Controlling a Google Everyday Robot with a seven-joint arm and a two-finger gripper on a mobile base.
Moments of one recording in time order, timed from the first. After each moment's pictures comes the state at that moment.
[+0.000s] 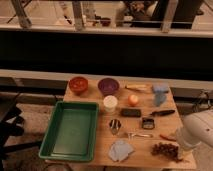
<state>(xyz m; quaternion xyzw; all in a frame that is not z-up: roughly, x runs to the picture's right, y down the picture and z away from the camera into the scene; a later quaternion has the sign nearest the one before) 0.359 0.278 0.699 -0.32 -0.03 -0.09 0.94</state>
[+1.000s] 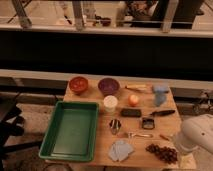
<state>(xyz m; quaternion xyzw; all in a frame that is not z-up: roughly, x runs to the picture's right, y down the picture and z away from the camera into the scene) 0.352 0.312 0.719 -0.34 -0.03 -0.08 0.94</state>
